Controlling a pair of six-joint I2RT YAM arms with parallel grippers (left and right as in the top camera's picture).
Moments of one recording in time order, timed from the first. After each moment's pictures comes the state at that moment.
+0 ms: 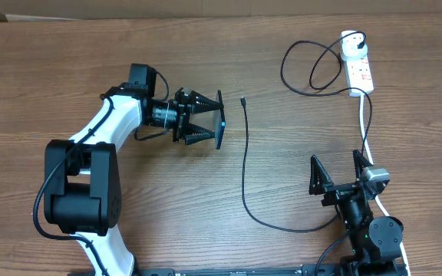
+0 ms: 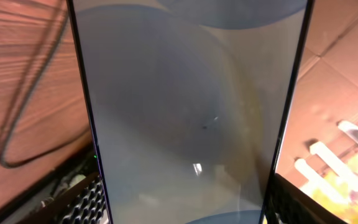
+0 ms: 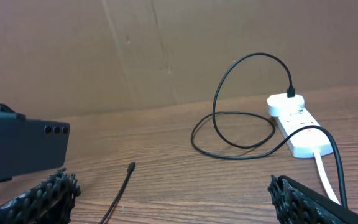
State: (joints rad) left arm -0.11 1.96 1.29 -0.68 1.34 -0.82; right arm 0.12 0.01 0.02 -0.03 -0.07 0.20
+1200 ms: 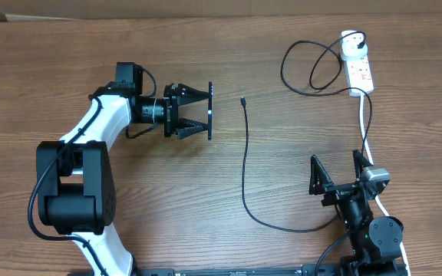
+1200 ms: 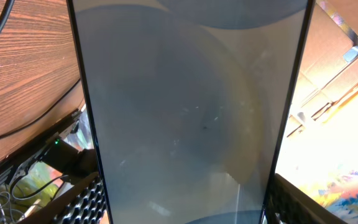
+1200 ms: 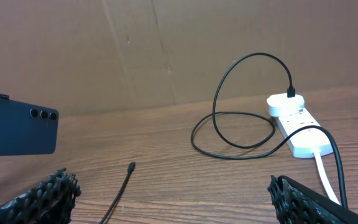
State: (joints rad) left arm -0.05 1.96 1.29 -0.65 1.48 -0.89; right arm 0.12 0.01 0.02 -0.03 -0.07 0.20
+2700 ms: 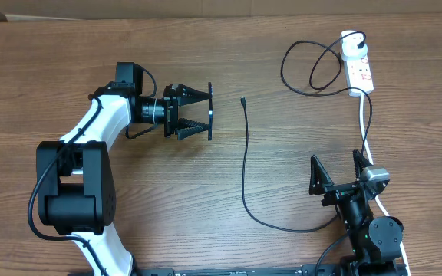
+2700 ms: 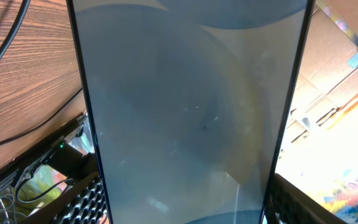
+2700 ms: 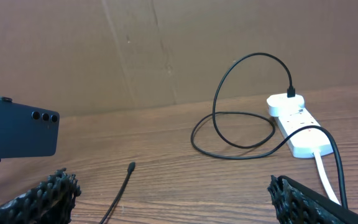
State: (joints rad) left arm -0.05 1.96 1.29 -0.65 1.45 -0.89; right arm 0.12 0.01 0.02 -0.03 -0.07 0.20
